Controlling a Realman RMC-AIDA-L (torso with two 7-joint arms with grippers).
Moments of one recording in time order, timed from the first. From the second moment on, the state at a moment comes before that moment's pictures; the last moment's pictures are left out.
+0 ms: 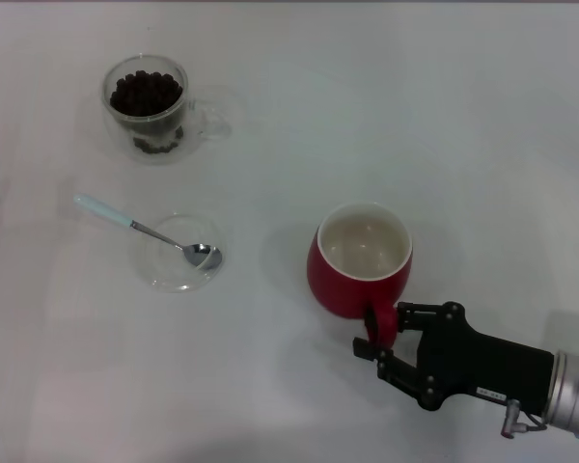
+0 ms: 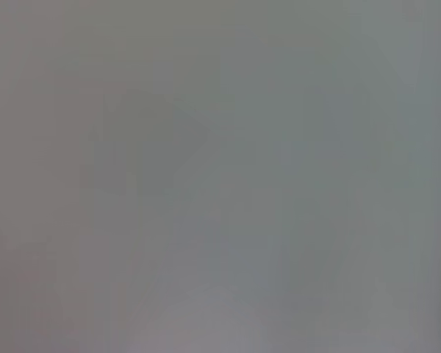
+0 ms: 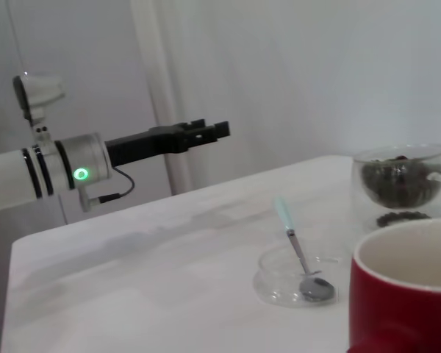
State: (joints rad) left arm -0.25 -2.08 2.84 0.03 -1.37 1.39 -0.20; right arm 0.23 2.01 -2.57 -0.16 0.01 -1.38 0.52
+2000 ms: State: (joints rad) left arm -0.37 -2.07 2.84 -0.10 -0.75 1.35 -1.73; right arm 0.28 1.91 -2.29 0.17 0.02 -1.91 0.56
